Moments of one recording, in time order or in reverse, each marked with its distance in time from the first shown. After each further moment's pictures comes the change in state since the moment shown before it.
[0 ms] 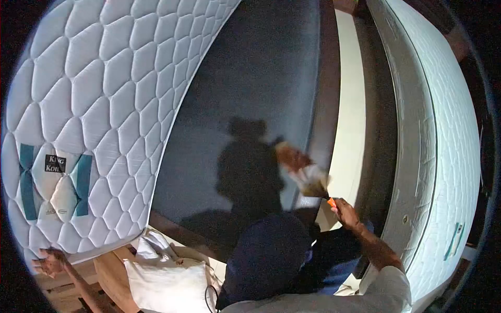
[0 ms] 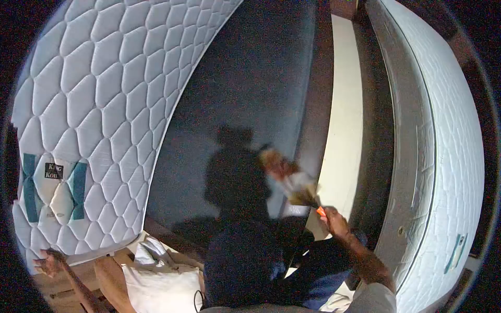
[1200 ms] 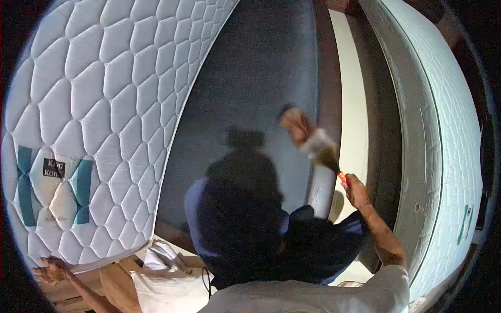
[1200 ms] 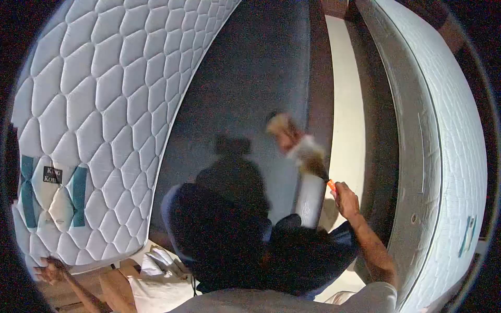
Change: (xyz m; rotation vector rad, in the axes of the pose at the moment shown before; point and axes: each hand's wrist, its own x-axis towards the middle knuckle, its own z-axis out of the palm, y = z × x) left_hand -0.004 -0.071 0.055 0.084 0.213 0.091; right_hand 0.053 -0.027 -0.012 -0.133 0.286 0.053
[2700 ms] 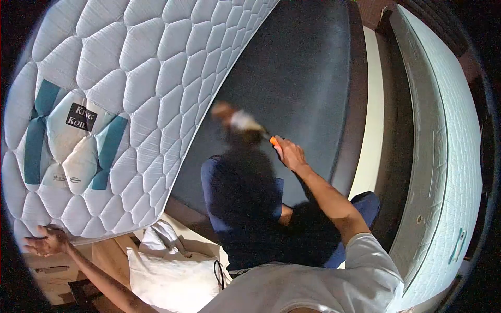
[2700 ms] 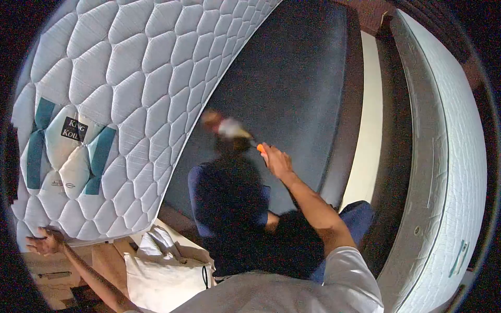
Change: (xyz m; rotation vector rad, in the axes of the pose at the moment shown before) left_hand 0.034 0.072 -0.086 -0.362 -0.168 -0.131; right_hand 0.142 -0.244 0.130 0.141 -0.014 -0.432
